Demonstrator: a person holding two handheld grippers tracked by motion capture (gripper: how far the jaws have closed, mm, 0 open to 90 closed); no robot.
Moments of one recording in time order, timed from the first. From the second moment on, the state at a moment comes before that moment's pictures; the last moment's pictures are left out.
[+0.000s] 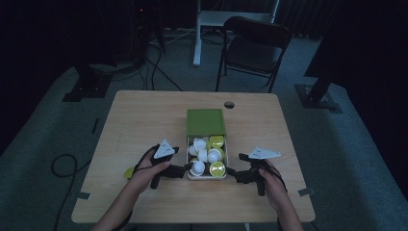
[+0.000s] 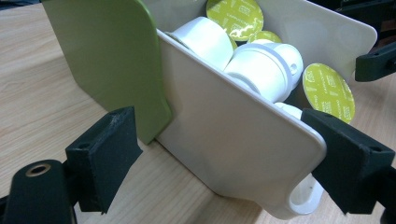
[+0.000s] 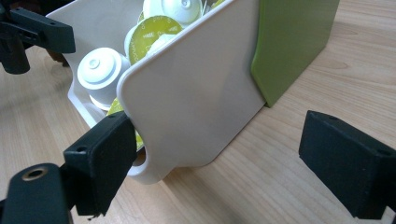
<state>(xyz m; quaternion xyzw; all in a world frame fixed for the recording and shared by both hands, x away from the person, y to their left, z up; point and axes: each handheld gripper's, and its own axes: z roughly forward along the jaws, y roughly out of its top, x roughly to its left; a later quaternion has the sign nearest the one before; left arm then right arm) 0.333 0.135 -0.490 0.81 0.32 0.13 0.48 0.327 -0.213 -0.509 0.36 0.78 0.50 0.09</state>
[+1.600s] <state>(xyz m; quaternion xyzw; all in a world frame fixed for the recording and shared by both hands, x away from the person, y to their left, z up) 0.382 0.132 -0.488 0.80 0.33 0.14 0.47 0.373 -0.205 -0.506 0.39 0.77 0.49 0.11</state>
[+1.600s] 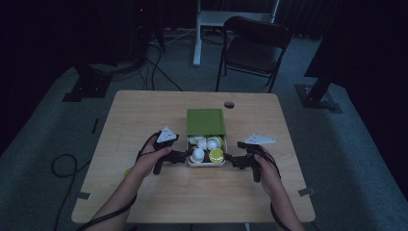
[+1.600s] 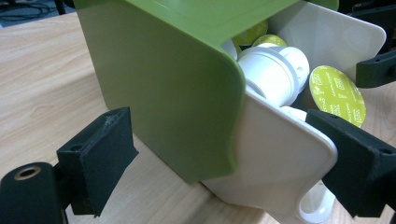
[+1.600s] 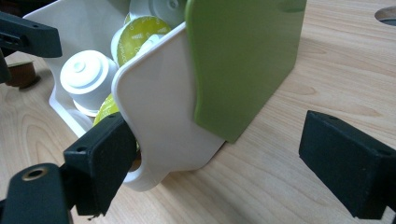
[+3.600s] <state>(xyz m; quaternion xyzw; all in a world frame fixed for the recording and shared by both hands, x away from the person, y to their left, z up) 0.417 0.128 -0.486 0.79 0.36 0.17 0.47 0.405 -0.194 -0.506 0.44 0.75 0.48 0.12</state>
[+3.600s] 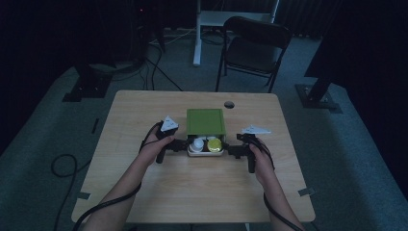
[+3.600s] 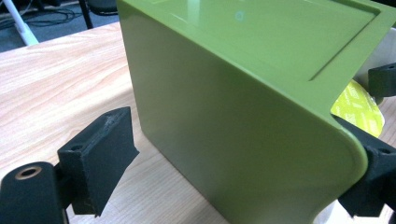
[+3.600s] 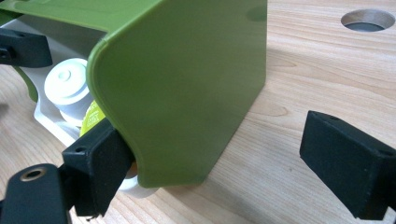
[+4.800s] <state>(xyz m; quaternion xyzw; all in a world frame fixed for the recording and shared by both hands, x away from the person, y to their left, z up) 0.383 0.141 -0.467 0.81 0.33 0.18 0.46 0.375 -0.201 -0.488 0.43 0.74 0.48 0.16</state>
